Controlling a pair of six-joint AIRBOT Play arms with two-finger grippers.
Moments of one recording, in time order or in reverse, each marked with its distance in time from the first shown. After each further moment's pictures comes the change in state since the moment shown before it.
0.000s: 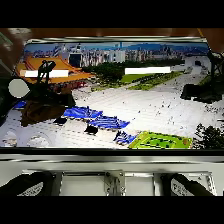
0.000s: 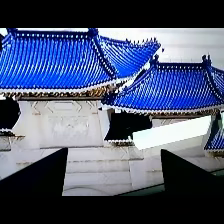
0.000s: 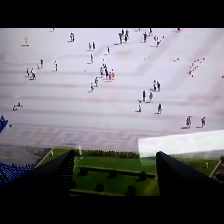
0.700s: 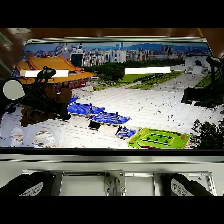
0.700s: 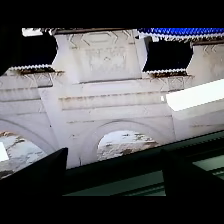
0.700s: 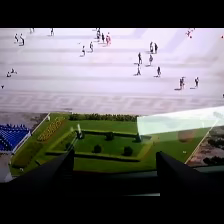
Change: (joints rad) left arm -0.001 0.047 0.000 0.071 -0.214 0.100; right arm 0.000 0.015 0.000 -0.015 0.107 0.021
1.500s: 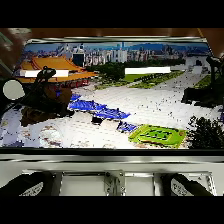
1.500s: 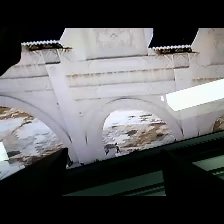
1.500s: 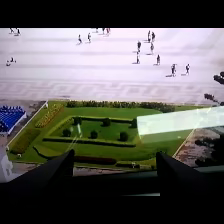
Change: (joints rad) left arm 0.000 0.000 0.000 0.000 0.000 0.000; right arm 0.000 0.000 0.000 0.000 0.000 0.000
